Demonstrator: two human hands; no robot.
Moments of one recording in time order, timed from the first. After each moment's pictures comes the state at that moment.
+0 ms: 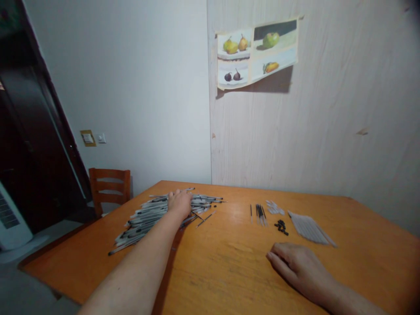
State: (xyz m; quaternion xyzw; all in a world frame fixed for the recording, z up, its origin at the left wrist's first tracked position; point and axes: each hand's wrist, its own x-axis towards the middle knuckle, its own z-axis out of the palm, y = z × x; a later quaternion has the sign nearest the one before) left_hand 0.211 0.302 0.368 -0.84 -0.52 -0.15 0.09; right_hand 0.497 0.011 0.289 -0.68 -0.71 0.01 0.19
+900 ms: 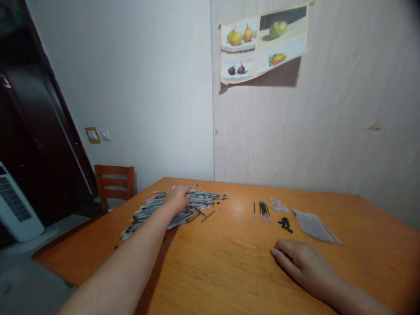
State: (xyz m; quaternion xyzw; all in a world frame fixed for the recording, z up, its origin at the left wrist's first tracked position) left_hand 0.186 0.310 0.382 -0.84 -0.52 -0.14 0.07; right_hand 0.497 0.010 0.293 -0.69 -0.70 0.03 0.19
